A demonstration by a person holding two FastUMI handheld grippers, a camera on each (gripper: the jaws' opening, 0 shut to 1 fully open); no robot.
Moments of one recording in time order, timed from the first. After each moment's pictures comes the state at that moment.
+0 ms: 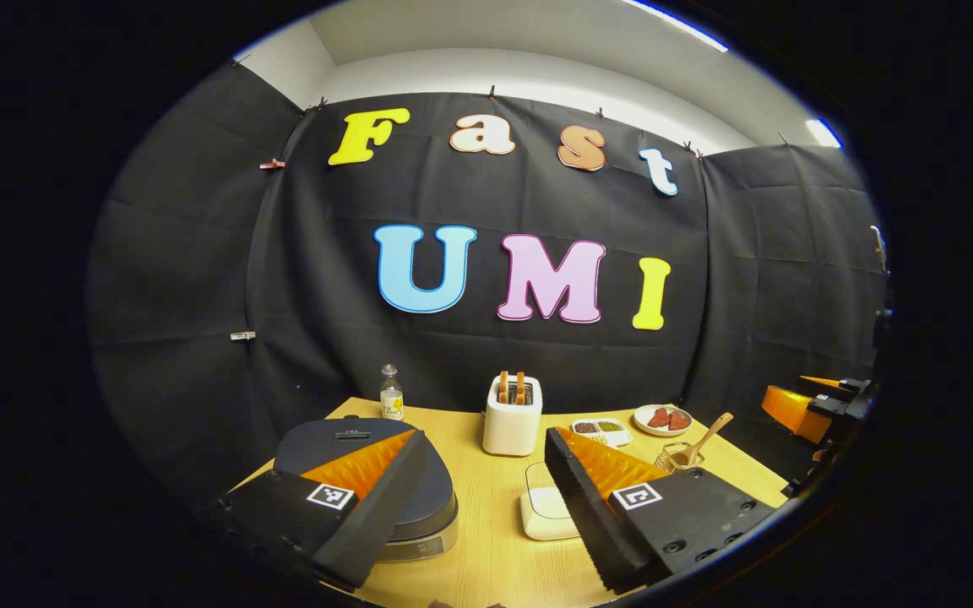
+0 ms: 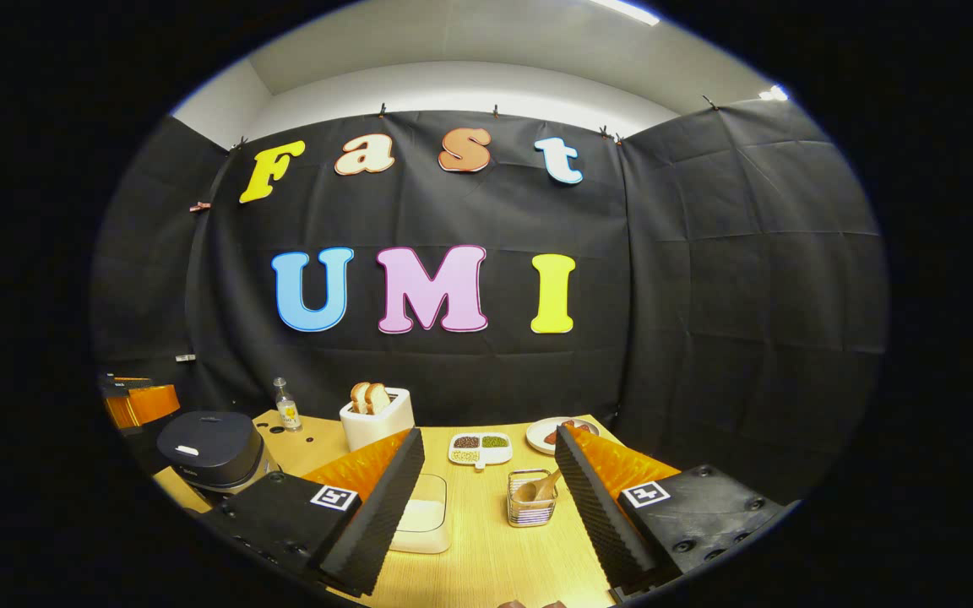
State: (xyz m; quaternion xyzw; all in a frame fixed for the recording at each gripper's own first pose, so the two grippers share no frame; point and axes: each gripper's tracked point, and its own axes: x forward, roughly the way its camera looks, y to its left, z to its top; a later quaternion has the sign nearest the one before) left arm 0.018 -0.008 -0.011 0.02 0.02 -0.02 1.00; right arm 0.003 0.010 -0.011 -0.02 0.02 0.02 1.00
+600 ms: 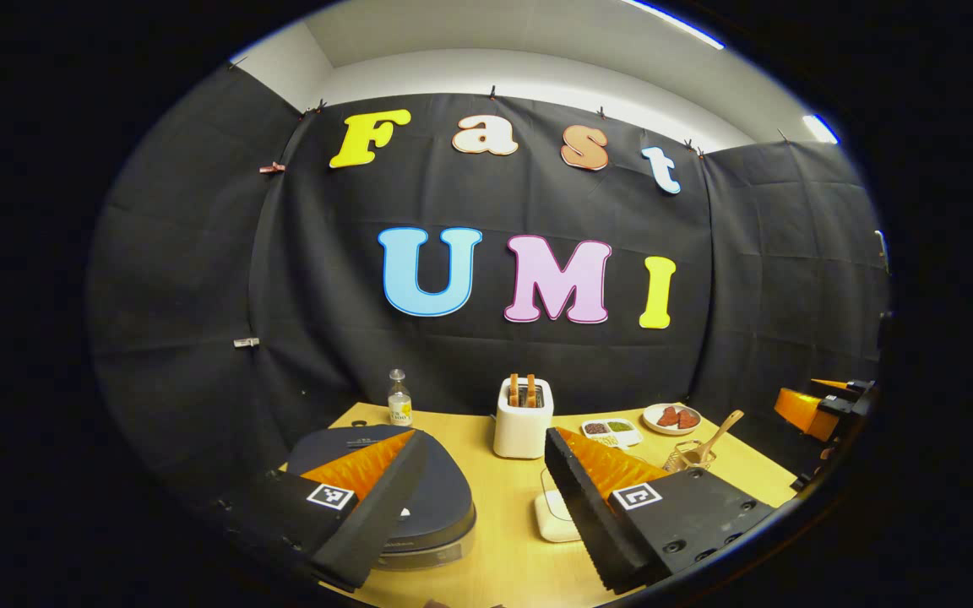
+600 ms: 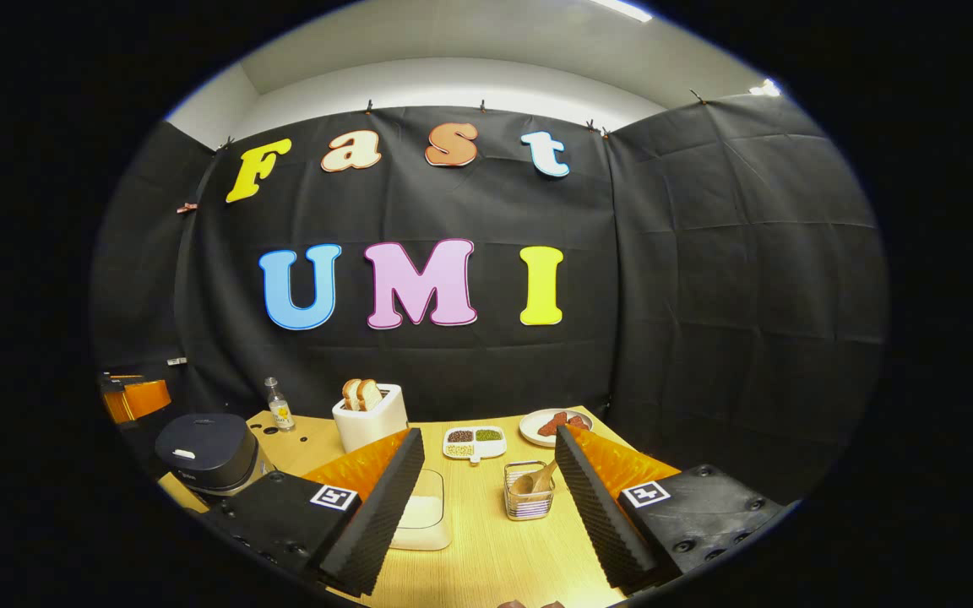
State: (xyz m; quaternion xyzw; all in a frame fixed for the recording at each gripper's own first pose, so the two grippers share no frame) left arm 0.027 0.018 -0.003 0.03 0.01 -0.01 1.00; right arm 0.000 0.004 -0.019 0.00 0.03 -0.01 1.00
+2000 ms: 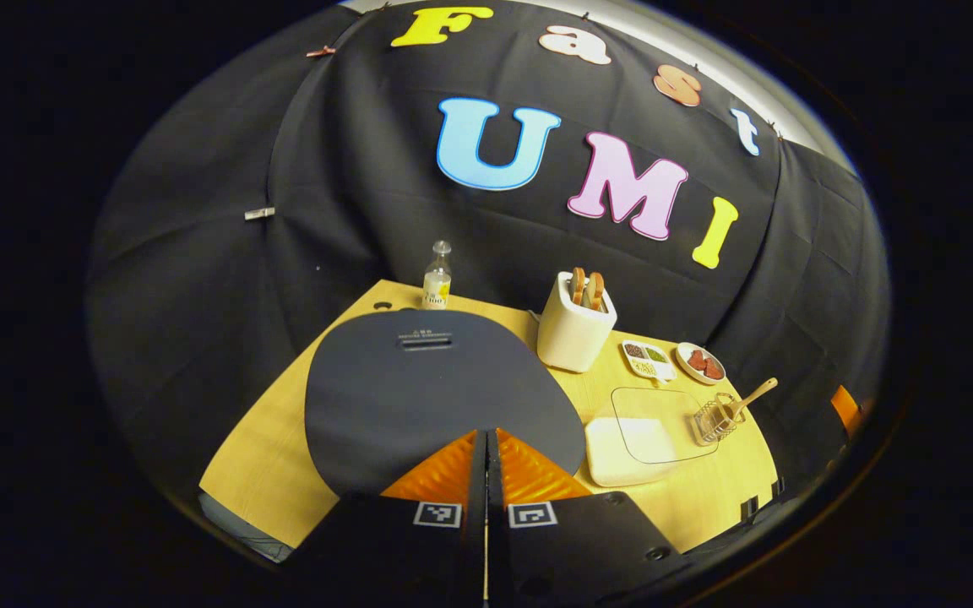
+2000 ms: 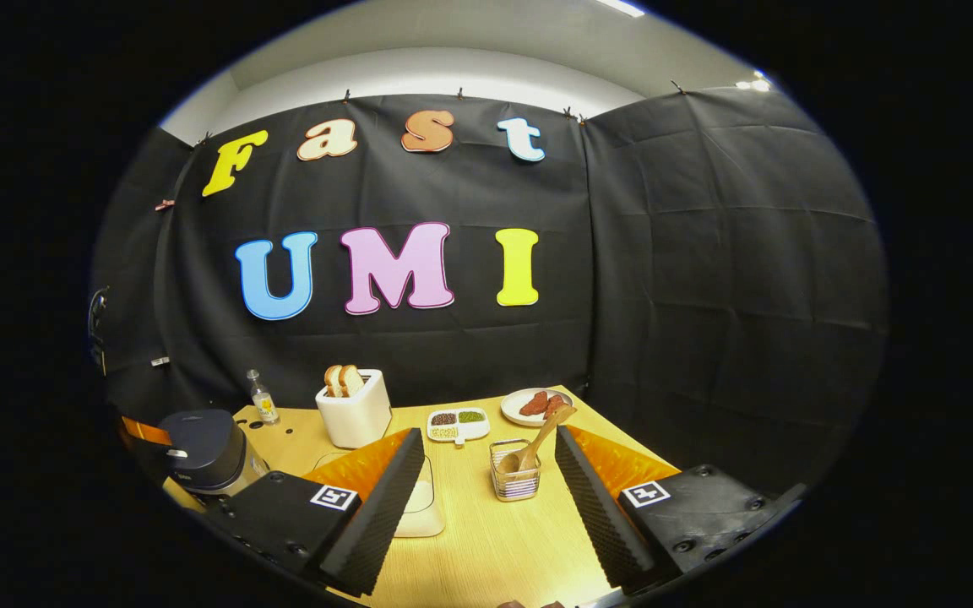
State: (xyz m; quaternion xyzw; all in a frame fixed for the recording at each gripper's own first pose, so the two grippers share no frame) left arm 0.069 0.125 -0.122 -0.08 0.23 0.00 0.97; right arm -0.017 -0.002 -0.038 0.01 0.06 -0.06 1.00
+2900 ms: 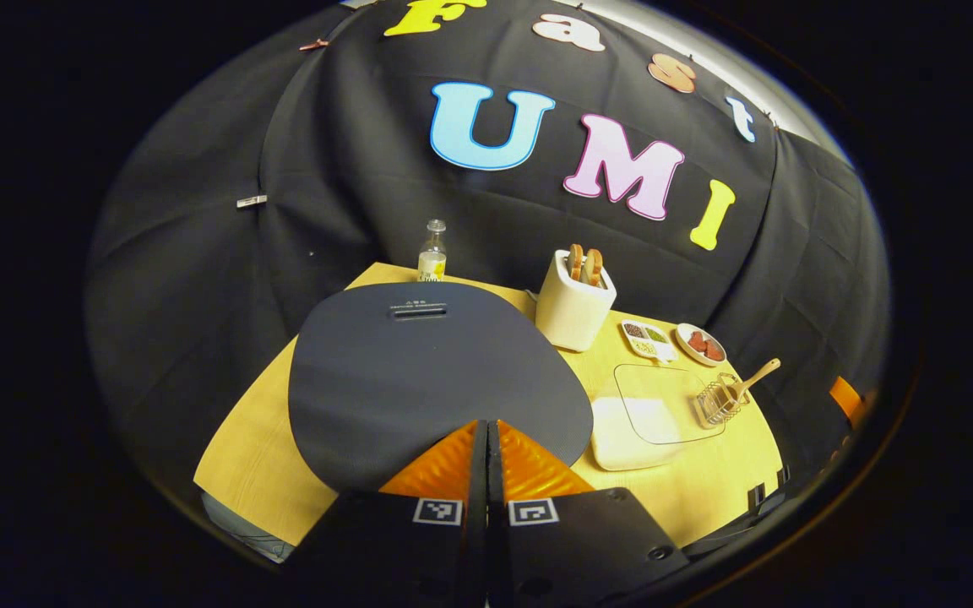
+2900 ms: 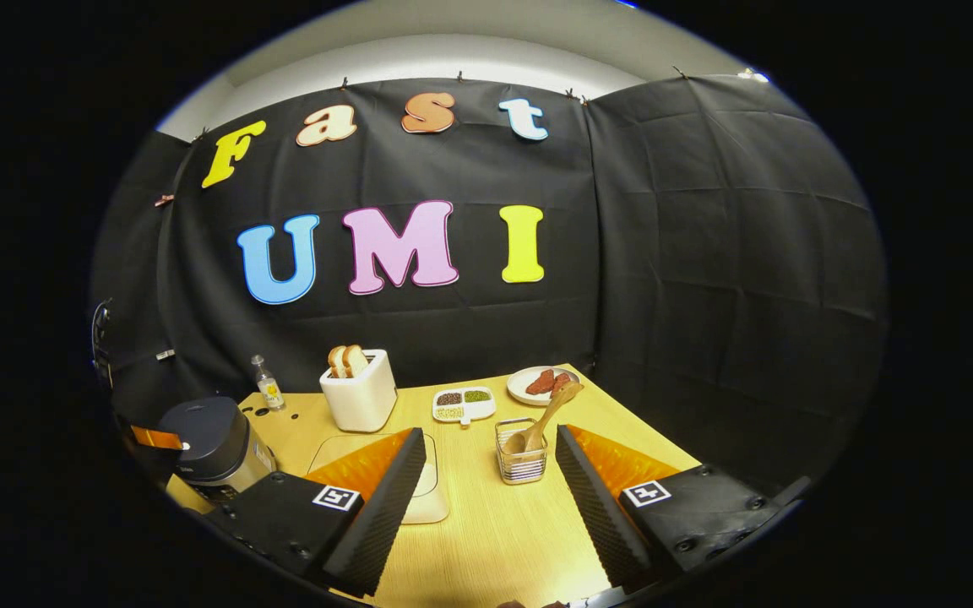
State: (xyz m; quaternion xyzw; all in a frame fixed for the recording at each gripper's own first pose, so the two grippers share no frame) left arm 0.067 0.123 -0.142 -0.06 0.24 -0.01 0.97; right arm -0.014 -0.003 -0.059 0.01 0.10 -0.04 0.99
